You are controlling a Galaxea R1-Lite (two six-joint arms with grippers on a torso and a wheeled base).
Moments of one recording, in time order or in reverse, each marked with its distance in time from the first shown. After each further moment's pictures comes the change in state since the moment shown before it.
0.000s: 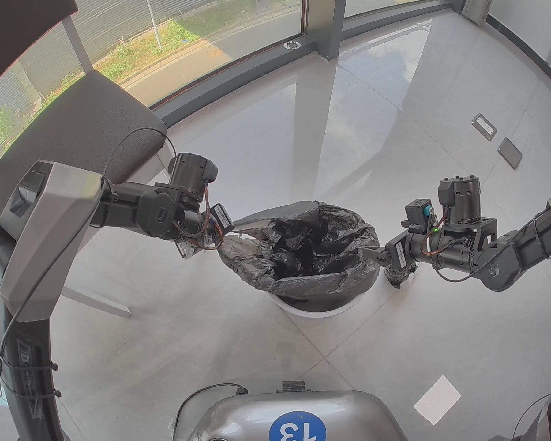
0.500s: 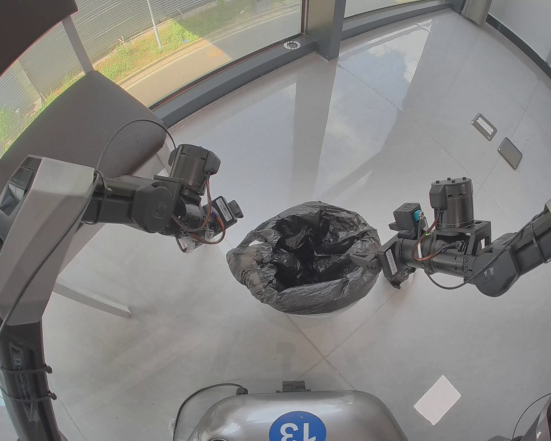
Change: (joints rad) left arm -0.023 -0.042 0.010 0.000 0.031 0.002; right arm 0.050 -0.001 0.000 0.004 0.015 -0.040
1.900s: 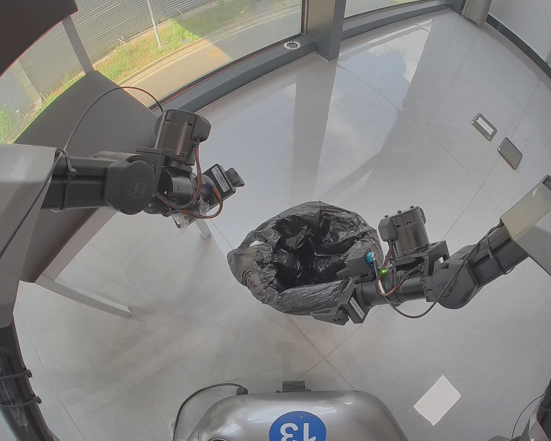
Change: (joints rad) left arm -0.025 -0.131 0.013 -0.021 0.003 0.008; right arm 0.099 0.158 -0.103 0.189 0.252 -0.137
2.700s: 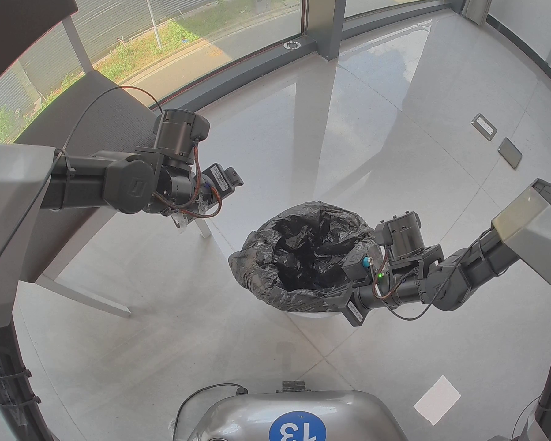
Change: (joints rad) left arm 0.002 -0.002 0.000 -0.001 0.007 -0.001; right arm -0.004 0.039 -0.013 -0.001 0.001 -0.022
